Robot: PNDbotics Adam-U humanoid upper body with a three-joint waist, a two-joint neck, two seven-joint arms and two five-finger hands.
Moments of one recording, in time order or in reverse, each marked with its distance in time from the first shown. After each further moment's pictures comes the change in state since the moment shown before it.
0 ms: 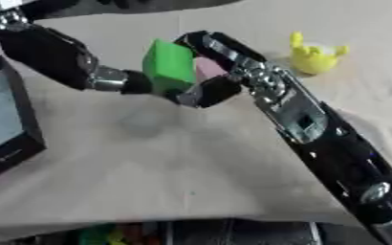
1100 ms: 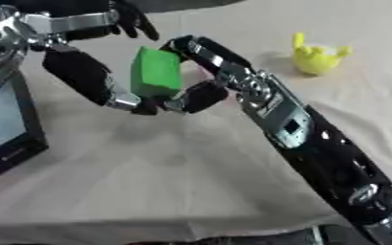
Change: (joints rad) left arm -0.037 -0.016 -0.083 0.111 -0.138 0.005 -0.161; right arm -0.013 0.028 0.035 0.005 0.066 0.021 -0.034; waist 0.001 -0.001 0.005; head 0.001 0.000
